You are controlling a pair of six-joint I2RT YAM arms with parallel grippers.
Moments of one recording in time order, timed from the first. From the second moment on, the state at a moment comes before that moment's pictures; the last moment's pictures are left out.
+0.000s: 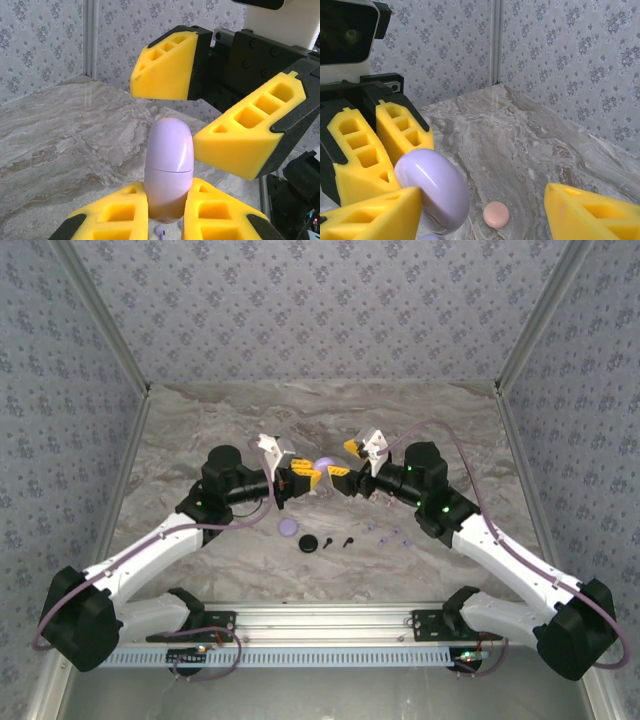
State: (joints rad) left arm -0.62 1.13 0.73 0.28 0.63 -0.15; right arm 0.63 1.07 0.81 0.11 -0.34 -0.07
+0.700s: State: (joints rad) left arm -0.62 1.11 0.73 0.25 0.63 -0.12; right arm 0.57 1.04 0.89 -0.01 -0.34 -0.06
